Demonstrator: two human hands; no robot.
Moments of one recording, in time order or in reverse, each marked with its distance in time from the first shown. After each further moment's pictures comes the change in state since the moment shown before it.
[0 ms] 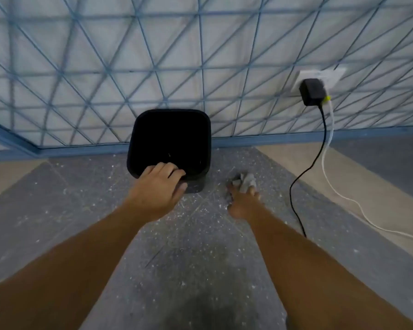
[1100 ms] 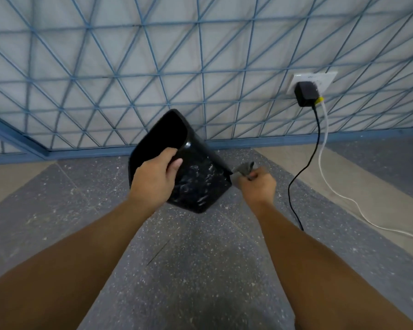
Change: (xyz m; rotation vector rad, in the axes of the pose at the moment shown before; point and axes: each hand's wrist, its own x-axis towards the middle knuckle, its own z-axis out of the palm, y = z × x) left_hand -0.007 0.026 -0.037 -0.413 0.310 -0.284; right_hand -0.047 0.011 -0.030 0.958 0.614 -0.063
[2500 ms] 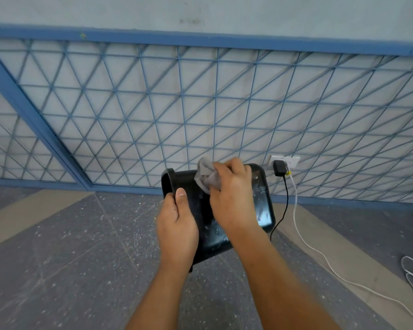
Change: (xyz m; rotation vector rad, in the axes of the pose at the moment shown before) left_hand -0.105 0.208 -0.142 -0.712 0.535 -0.532; right_hand -0.201 -0.224 -0.114 -0.291 0.081 -0.961
